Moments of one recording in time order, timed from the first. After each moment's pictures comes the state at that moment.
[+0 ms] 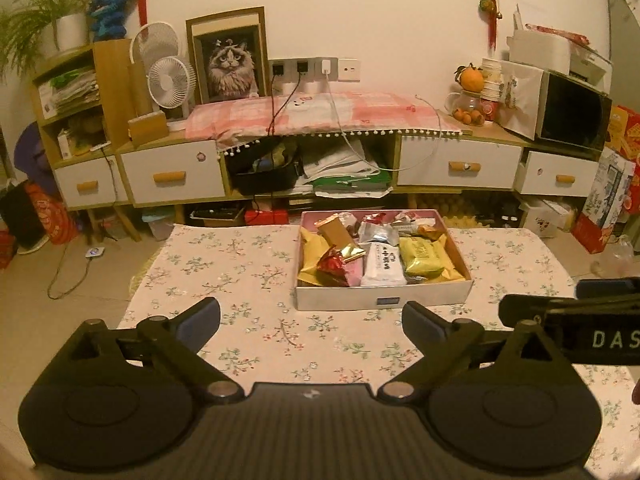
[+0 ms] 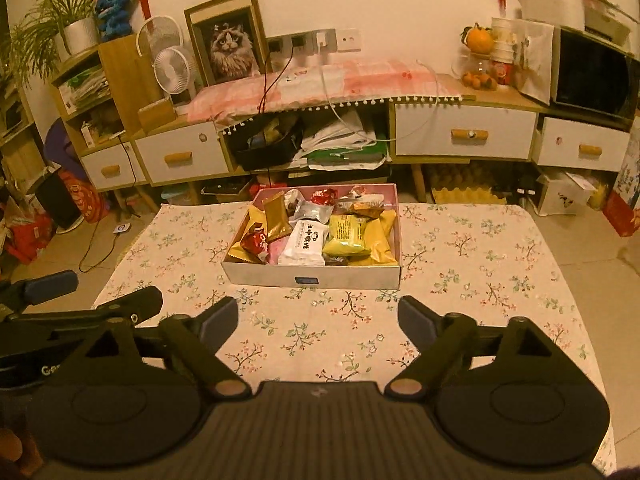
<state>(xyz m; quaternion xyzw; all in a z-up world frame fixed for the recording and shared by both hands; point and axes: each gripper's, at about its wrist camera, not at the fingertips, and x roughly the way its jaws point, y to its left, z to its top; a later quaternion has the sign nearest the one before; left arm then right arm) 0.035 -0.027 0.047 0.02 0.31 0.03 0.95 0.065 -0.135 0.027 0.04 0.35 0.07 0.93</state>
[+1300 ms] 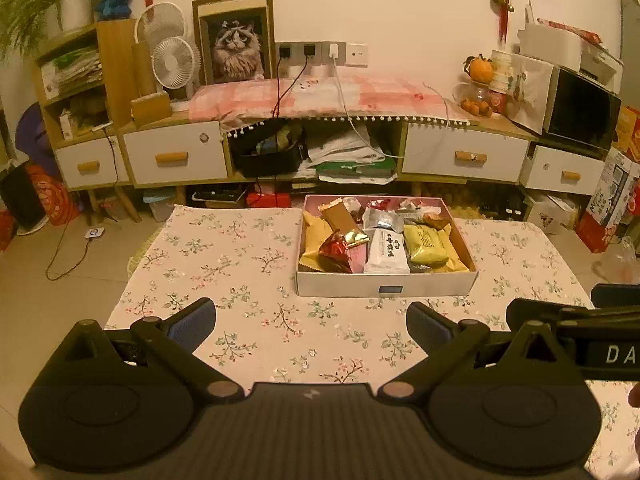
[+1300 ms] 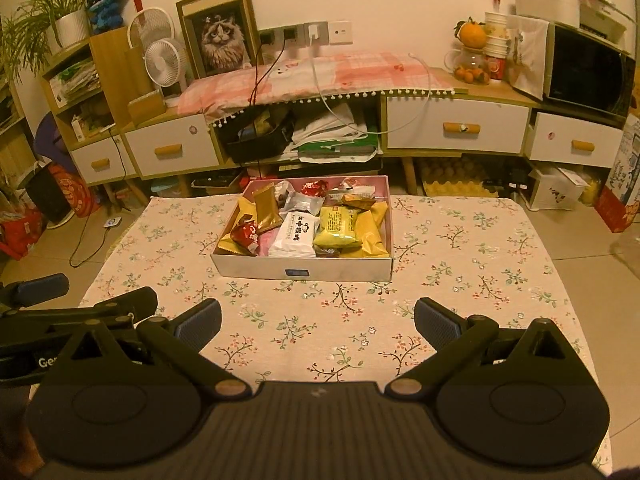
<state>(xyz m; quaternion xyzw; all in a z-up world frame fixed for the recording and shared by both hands) 0.041 -0.022 0.041 0.00 0.34 0.03 0.94 0.065 -0.133 0.025 0.03 0.36 0.06 0.93</state>
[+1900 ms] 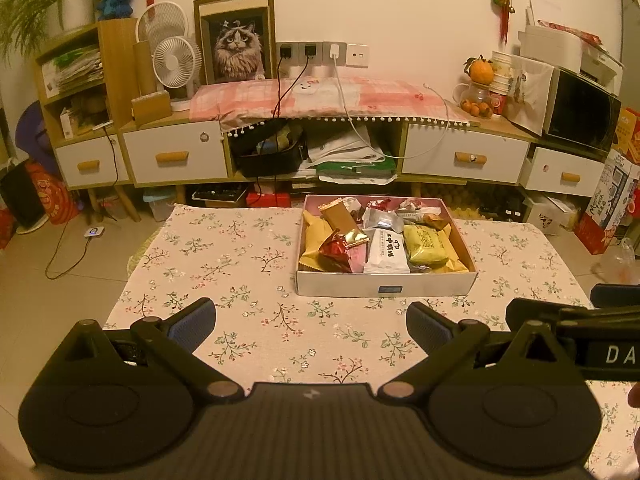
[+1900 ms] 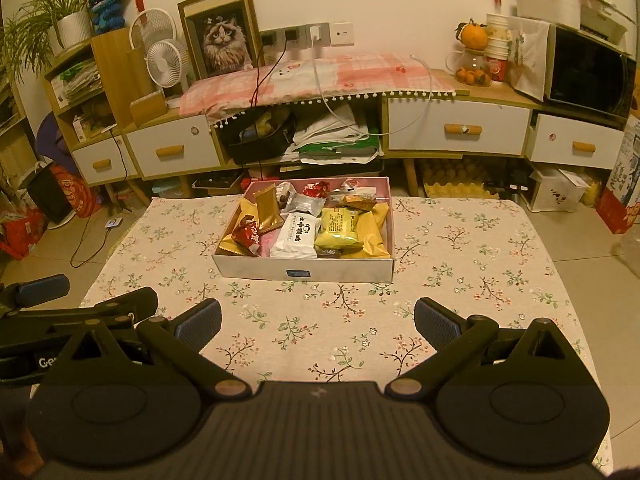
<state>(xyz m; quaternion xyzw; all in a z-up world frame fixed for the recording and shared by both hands) 0.041 -0.021 0.041 0.00 0.34 0.03 0.94 0.065 -0.131 0.026 0.03 0.35 0.06 0.93</state>
